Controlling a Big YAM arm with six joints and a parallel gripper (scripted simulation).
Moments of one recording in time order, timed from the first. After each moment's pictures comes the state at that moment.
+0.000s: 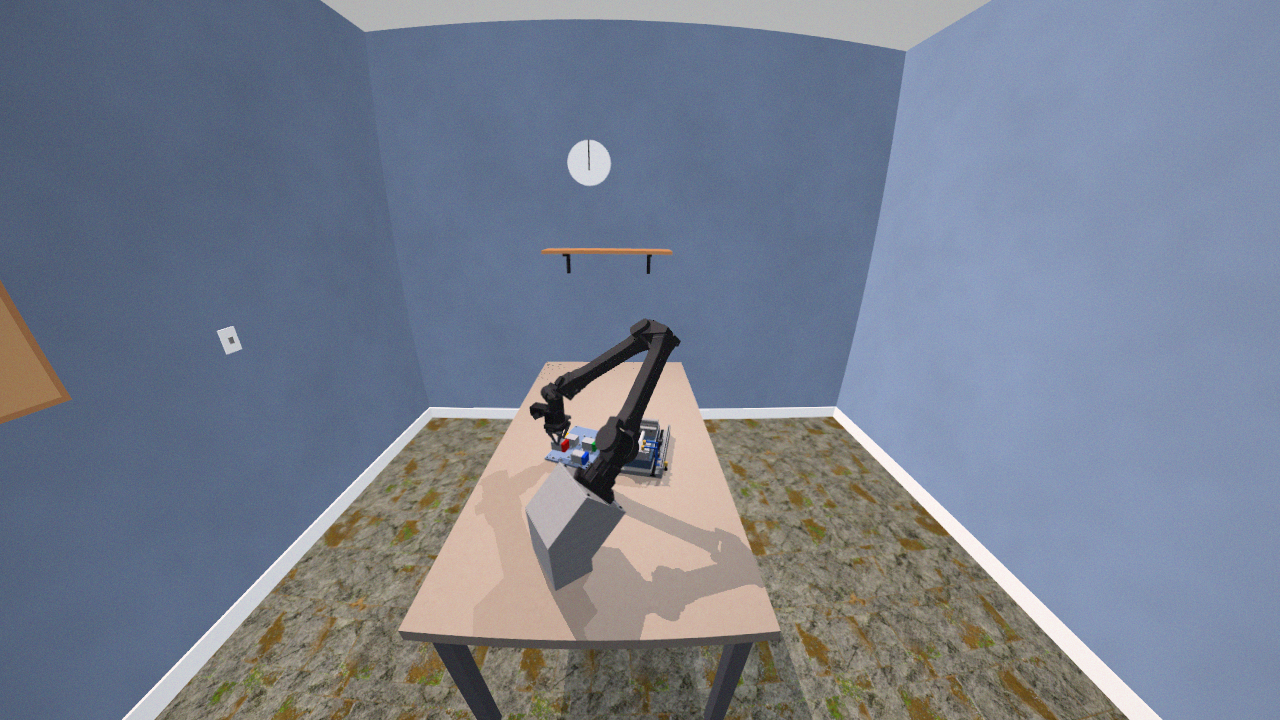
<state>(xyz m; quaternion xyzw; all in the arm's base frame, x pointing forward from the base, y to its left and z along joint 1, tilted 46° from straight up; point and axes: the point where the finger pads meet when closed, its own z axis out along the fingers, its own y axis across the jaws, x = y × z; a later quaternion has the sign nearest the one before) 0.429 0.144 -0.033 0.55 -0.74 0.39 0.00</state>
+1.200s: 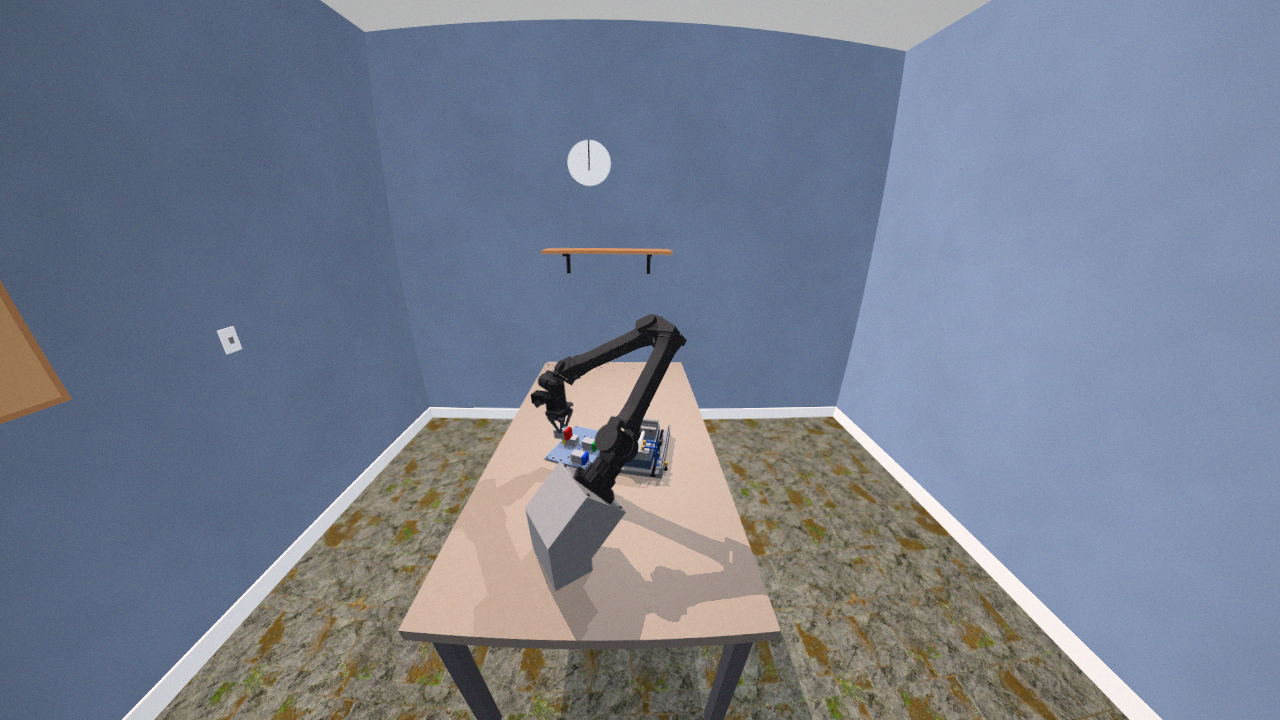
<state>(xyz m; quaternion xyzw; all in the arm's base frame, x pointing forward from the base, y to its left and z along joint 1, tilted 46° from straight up) 0.399 0.163 0.015 0.54 -0.74 0.40 0.02</state>
